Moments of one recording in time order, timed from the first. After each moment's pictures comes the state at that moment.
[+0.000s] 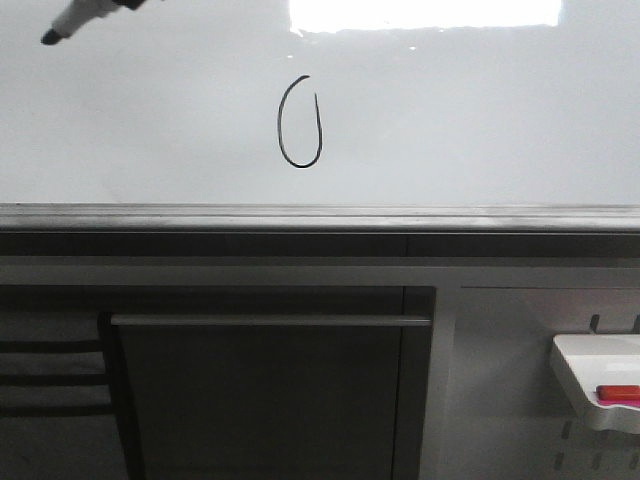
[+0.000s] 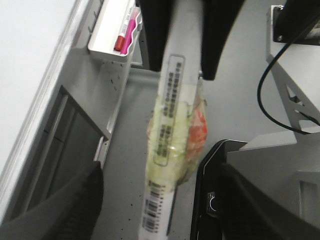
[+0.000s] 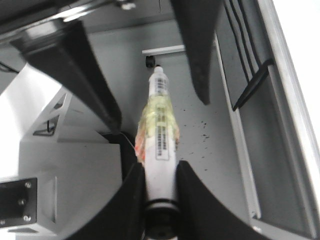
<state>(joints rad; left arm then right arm) -0.59 1.20 -1.16 -0.57 1.09 1.01 0.62 1.35 -1.46 0.54 1.24 -0.87</state>
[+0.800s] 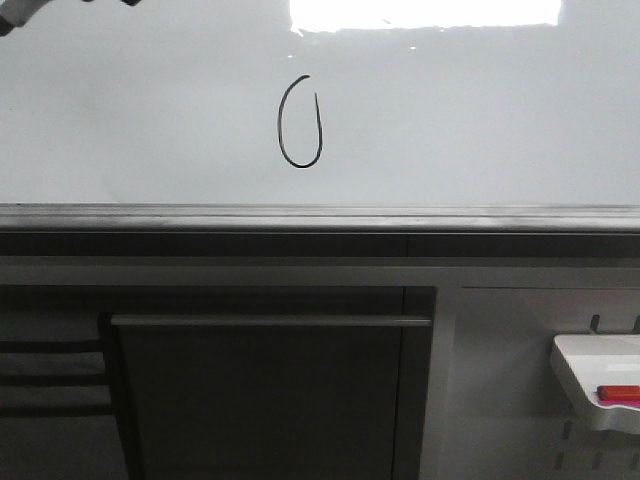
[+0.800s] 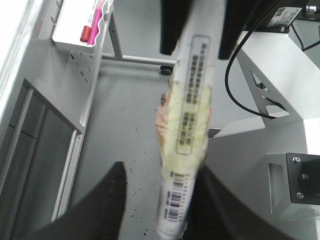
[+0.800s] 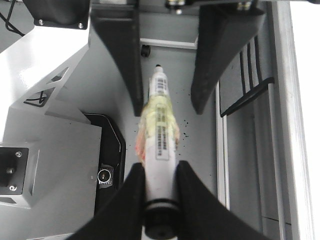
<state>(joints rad) -0.59 1.20 -1.17 -0.59 1.19 1.02 0.74 1.30 -1.46 0.44 1.25 -0.92</state>
